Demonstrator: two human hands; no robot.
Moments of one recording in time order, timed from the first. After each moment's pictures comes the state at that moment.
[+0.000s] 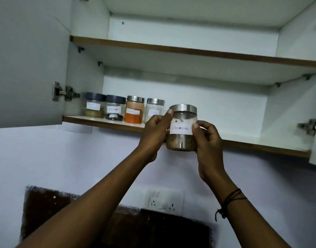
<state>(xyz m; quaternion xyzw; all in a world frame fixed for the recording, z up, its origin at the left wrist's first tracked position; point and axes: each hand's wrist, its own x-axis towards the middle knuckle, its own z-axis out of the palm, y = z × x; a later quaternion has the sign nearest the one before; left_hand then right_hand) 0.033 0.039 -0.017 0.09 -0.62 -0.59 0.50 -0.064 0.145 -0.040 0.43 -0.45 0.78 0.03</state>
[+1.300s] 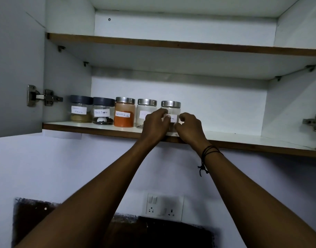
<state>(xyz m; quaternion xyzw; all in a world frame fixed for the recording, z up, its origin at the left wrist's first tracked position) -0.047 -0.033 0.014 0.15 -0.78 -0.20 0.57 -0.137 0.063 0.025 0.47 -0.72 0.49 0.18</state>
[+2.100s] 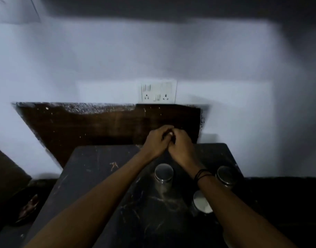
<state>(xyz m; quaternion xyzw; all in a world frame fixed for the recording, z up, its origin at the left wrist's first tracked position) 0.008 0.069 -0.374 0.15 -0.89 -0.34 0.28 -0.064 0.171 -0.373 0.40 -0.82 0.40 -0.03</state>
